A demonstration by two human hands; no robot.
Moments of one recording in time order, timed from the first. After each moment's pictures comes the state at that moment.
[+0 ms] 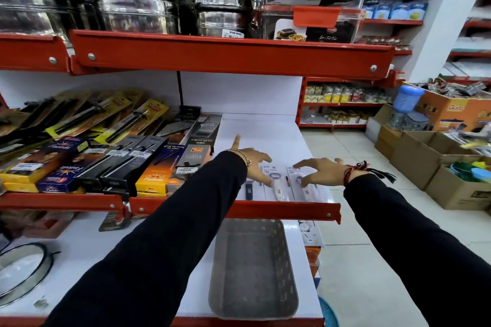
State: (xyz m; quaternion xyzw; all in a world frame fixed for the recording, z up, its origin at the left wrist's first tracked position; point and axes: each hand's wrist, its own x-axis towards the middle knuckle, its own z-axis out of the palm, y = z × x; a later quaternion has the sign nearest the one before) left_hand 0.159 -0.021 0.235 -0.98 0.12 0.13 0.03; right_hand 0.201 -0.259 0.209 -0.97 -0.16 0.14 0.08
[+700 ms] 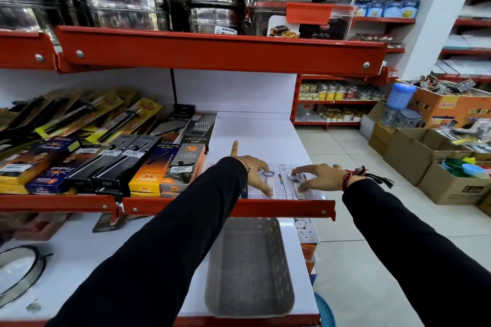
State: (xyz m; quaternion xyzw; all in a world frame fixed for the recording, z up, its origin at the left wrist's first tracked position) left_hand 0.162 -0.034 0.212 -0.98 0.13 0.15 0.04; right_hand 0.204 -0.271 0.189 -0.97 -0.15 0.17 0.07
